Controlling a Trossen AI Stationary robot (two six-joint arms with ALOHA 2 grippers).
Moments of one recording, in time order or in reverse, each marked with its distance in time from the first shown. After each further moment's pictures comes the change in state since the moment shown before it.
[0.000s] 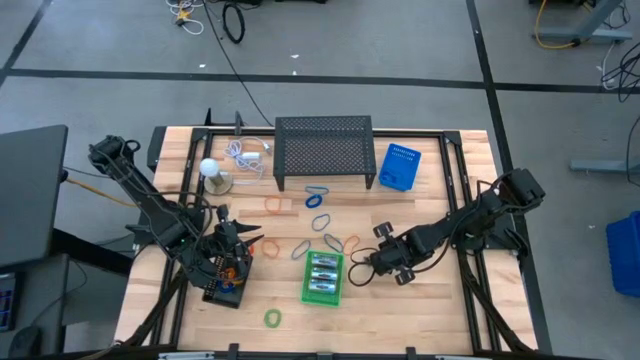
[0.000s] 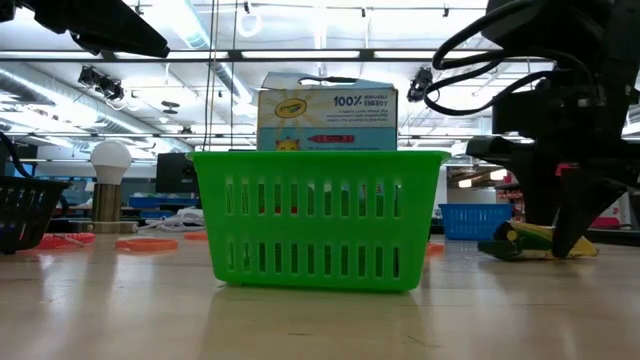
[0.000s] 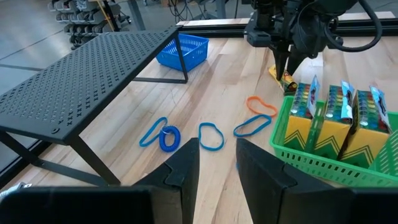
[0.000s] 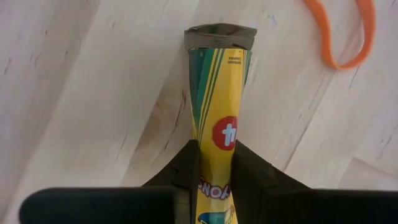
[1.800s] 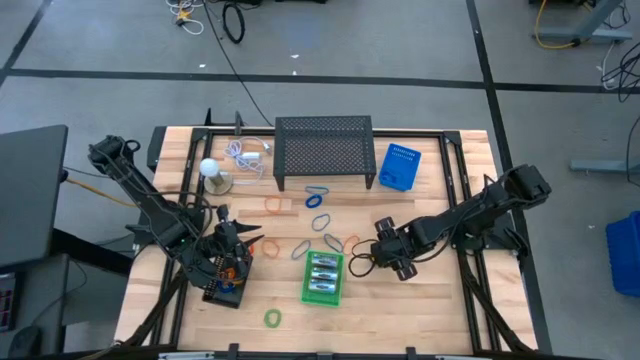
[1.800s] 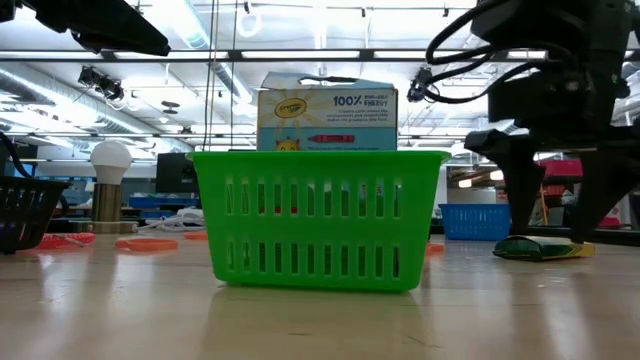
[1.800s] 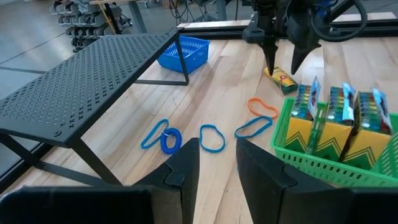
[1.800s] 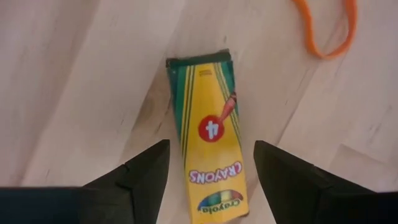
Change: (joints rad) left arm 0.000 0.000 0.000 0.011 -0.009 0.018; right arm -0.060 -0.075 0.001 -0.052 -0.048 -0.054
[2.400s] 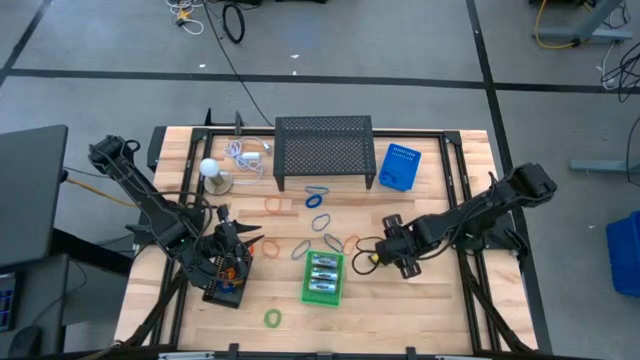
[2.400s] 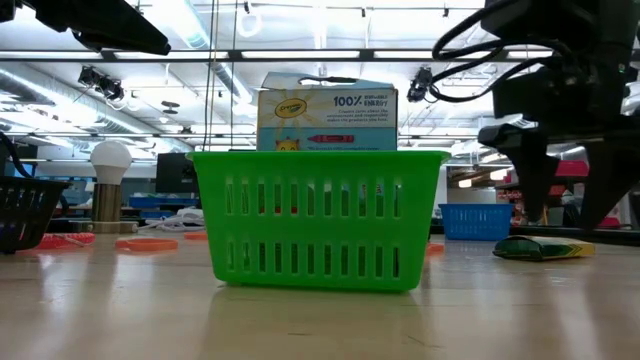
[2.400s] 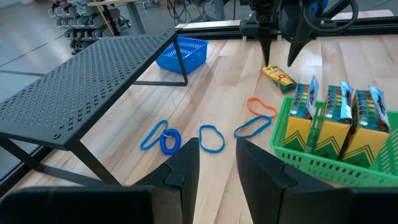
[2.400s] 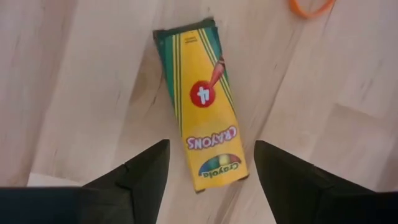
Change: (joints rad) left arm 0.000 0.000 0.000 0.005 0.006 0.019; right arm 0.006 -0.052 -0.002 -0.091 0.014 0.111
